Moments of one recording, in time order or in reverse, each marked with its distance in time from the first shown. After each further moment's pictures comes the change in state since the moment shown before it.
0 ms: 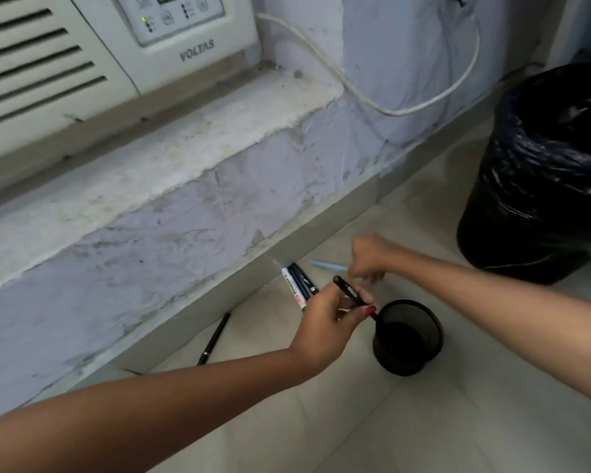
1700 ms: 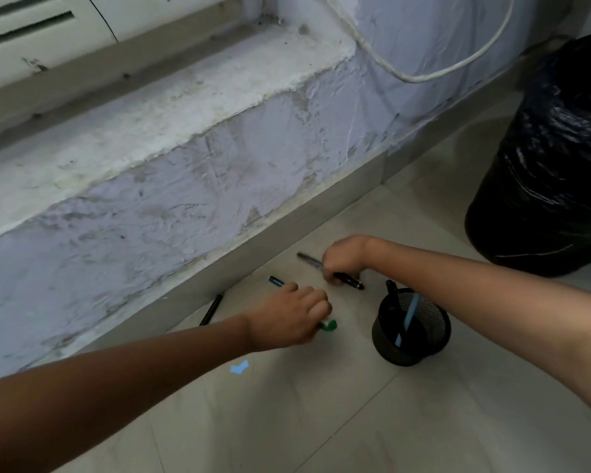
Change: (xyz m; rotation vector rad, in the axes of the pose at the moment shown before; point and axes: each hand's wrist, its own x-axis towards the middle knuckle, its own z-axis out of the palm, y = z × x) left_hand 0.018 -0.075 -0.061 1.286 -0.401 0.683; right_hand 0.053 -0.016 0.035 -0.793 -0.287 -0.509
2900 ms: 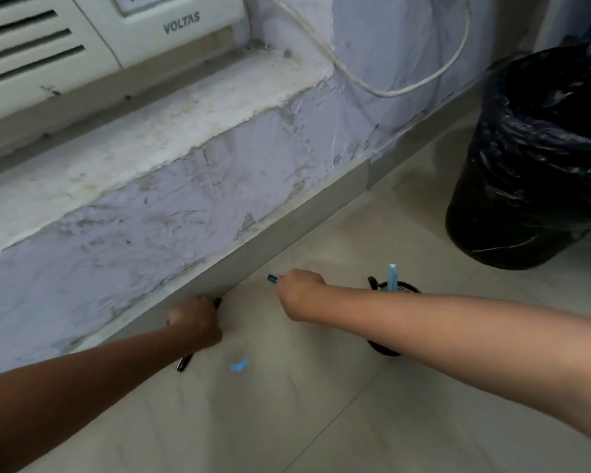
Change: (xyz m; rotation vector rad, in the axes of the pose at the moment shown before) left_hand -0.086 -0.040 -0.002 -0.029 -0.753 -1.144; right_hand -0.021 -0.113 -0.024 0.329 0.320 0.371
